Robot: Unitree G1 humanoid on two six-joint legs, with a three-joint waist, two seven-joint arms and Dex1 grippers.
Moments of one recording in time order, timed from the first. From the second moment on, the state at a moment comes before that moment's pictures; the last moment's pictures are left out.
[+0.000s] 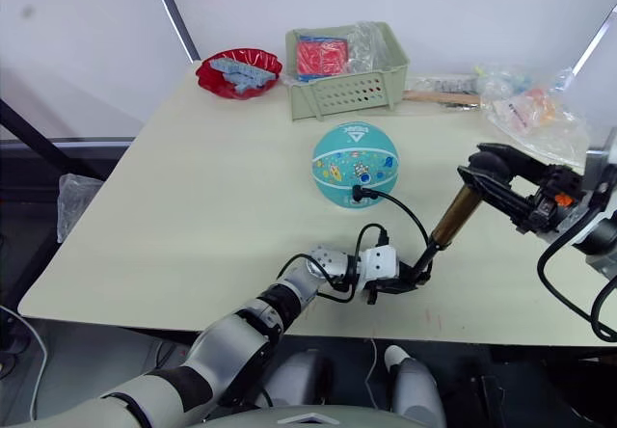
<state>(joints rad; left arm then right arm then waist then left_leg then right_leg) -0.67 -0.05 -0.41 1.15 0.24 -0.53 -0.94 0.04 -0.81 -0.45 -0.52 0.99 0.54 0.73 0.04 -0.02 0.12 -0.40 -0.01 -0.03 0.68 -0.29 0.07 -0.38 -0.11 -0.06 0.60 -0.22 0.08</state>
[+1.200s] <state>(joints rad) -0.66 0.01 -0.36 1.08 0.17 -0.47 -1.10 0.15 -0.56 -0.10 -0.42 0.60 0.23 0.71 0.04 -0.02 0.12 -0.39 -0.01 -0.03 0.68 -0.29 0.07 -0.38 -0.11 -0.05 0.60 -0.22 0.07</state>
